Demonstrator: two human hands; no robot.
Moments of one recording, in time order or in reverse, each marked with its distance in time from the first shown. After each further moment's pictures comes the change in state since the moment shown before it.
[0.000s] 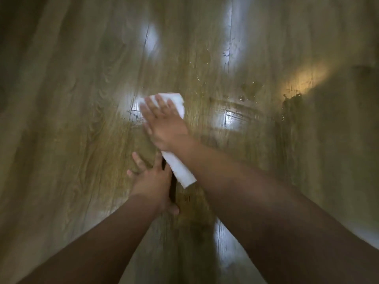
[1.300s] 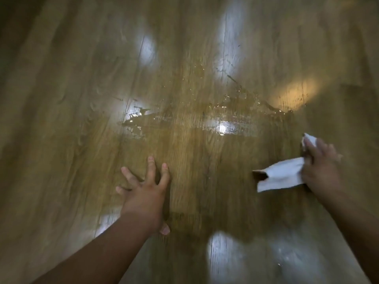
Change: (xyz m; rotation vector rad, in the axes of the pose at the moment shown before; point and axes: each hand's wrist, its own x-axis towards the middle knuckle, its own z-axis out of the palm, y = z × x) left_hand 0.002 0.008 -0.008 -0.003 -0.017 -0.018; right_hand -0.252 0.256 -0.035 0.142 0.151 0.887
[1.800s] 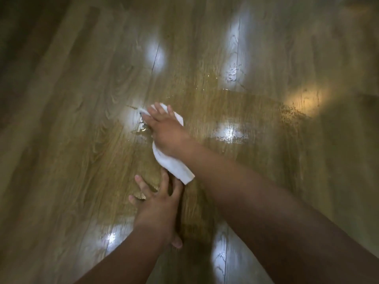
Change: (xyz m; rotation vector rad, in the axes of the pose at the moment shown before) left_hand 0.001 -0.003 -0.002 -0.011 -0.012 0.020; right_hand -0.002 -0.372 0.085 0.035 -0.217 -0.886
